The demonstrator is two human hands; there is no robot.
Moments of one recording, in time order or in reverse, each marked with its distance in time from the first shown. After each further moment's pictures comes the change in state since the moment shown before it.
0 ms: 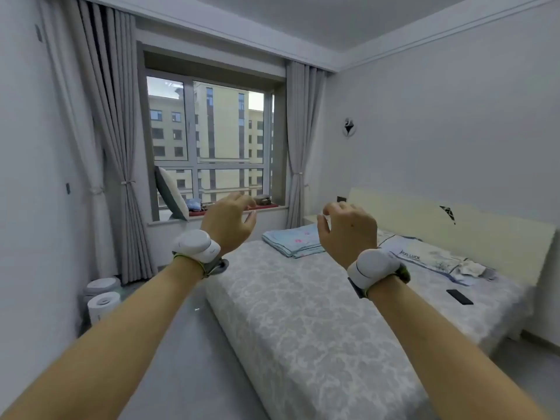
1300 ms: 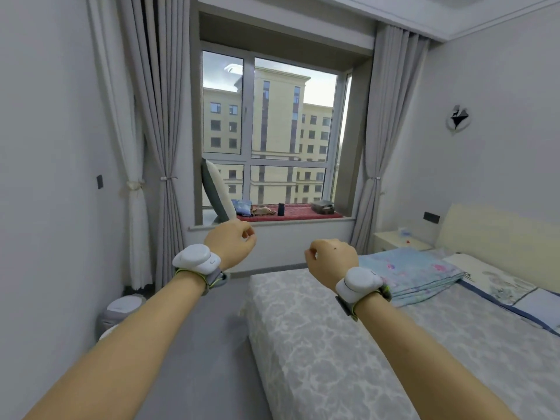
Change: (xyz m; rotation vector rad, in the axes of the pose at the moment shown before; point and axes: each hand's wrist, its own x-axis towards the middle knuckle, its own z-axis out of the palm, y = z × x) left_hand 0.293 -0.541 0.287 0.087 -0.211 -0.395; right_hand 0.206 -0.147 0.674 0.202 -0.650 -0.029
